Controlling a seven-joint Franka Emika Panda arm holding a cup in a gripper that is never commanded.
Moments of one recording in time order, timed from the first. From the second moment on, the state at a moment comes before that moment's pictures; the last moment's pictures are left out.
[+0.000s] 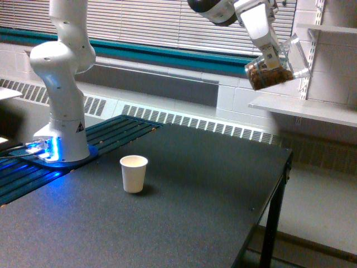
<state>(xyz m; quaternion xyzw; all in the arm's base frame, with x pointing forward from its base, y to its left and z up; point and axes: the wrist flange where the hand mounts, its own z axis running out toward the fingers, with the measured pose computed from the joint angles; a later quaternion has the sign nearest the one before) 0.629 -0.065 0.498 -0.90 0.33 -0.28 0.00</state>
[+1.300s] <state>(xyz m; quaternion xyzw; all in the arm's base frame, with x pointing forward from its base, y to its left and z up) 0.516 -0.066 0.590 -0.90 0.26 -0.34 0.00</state>
